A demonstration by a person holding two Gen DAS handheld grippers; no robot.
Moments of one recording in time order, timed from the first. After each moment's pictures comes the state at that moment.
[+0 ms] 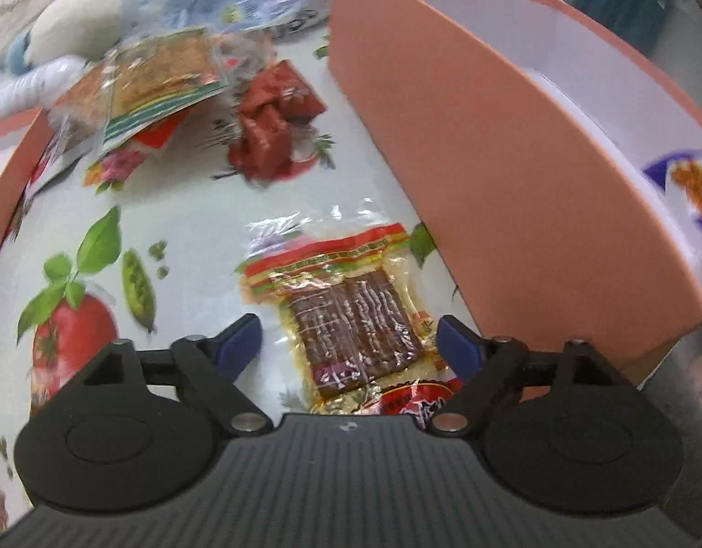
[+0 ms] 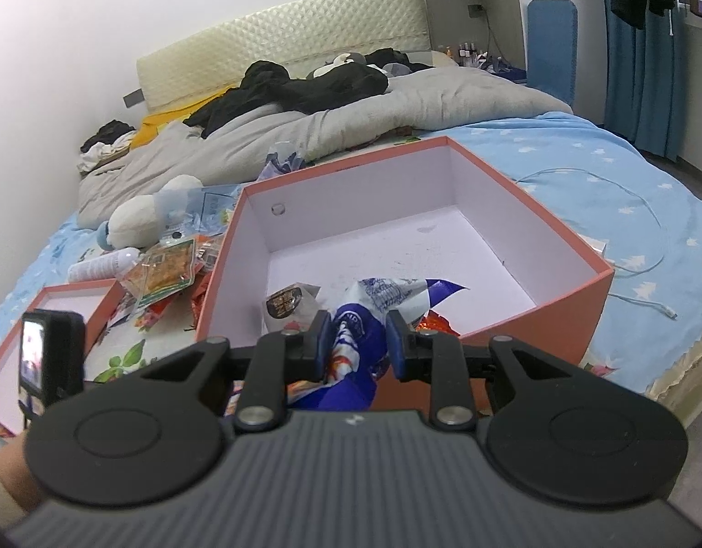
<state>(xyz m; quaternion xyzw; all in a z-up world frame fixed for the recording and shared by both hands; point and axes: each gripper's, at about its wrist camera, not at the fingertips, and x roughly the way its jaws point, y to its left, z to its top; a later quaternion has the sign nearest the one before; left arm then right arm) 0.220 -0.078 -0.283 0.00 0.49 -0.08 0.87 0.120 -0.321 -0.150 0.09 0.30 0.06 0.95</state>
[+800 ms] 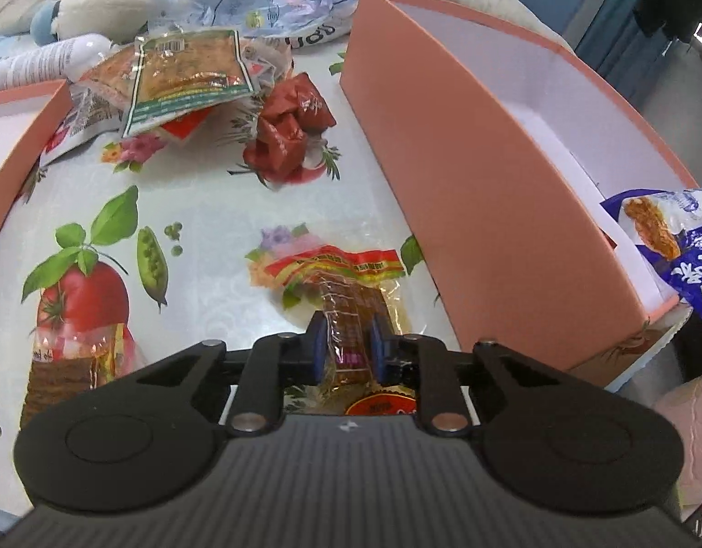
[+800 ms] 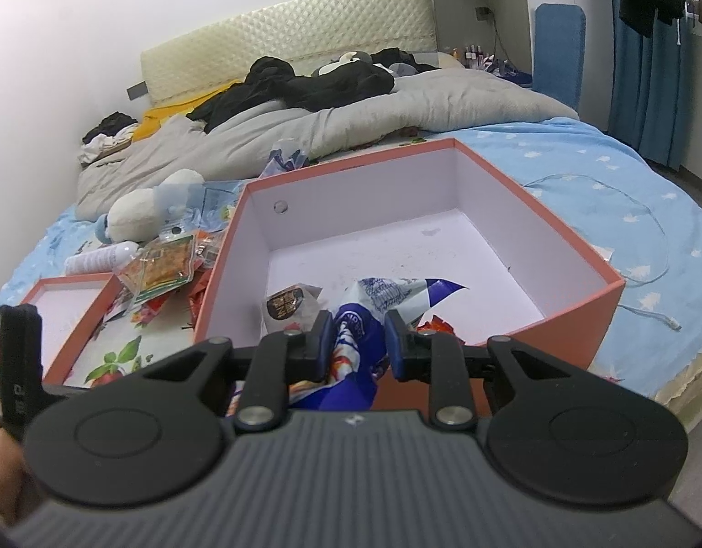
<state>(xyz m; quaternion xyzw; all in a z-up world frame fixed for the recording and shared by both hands) 0.204 -0.058 -0.262 -0.09 0.48 -0.07 0.87 0.126 -0.314 -0.153 0.07 0.31 0.06 0.95</state>
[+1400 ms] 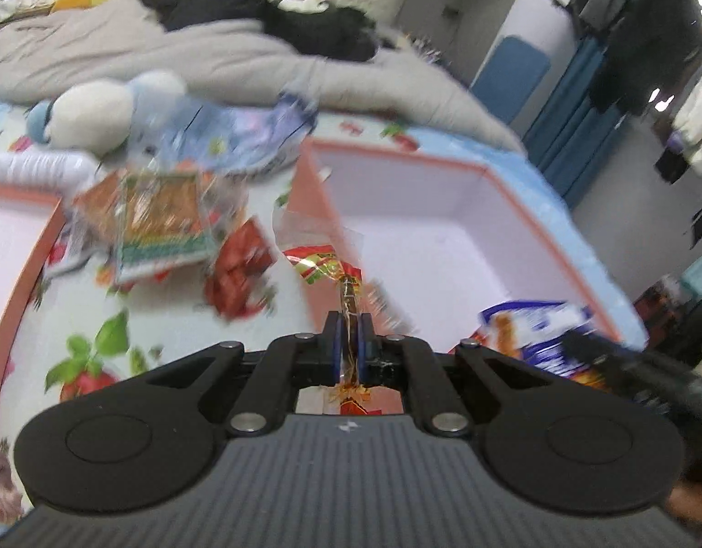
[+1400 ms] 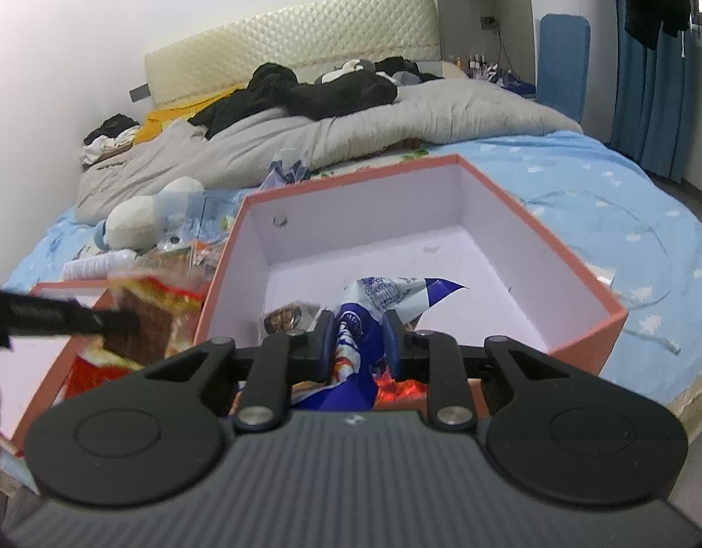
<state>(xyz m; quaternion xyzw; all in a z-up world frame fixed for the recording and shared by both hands) 0.204 -0.067 -0.134 -0.13 0.38 -0.11 0.91 0.142 -0.320 -0.140 0.06 0.29 0.06 0.95</state>
